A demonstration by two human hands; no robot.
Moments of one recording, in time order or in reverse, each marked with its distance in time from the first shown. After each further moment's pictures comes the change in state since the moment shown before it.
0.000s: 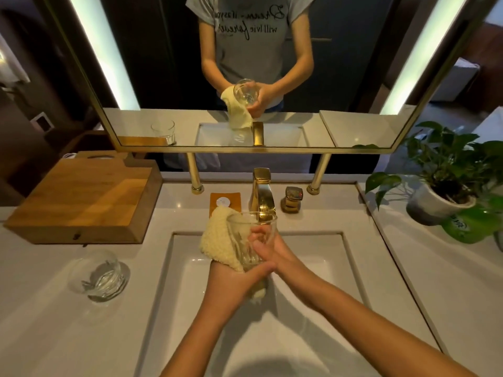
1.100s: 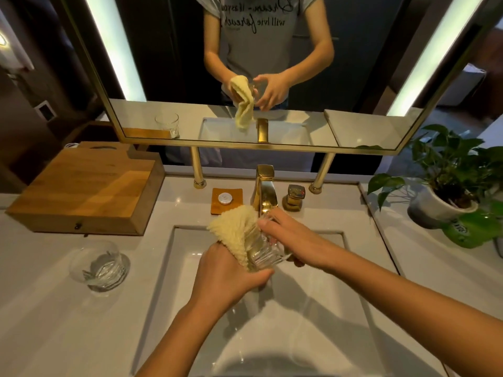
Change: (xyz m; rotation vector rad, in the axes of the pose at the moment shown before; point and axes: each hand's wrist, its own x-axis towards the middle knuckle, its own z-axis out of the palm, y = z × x) left_hand -0.002 0.011 -0.014 0.586 0.007 0.115; right_hand 0.003 -0.049 -0.029 -0.607 -0.087 0.010
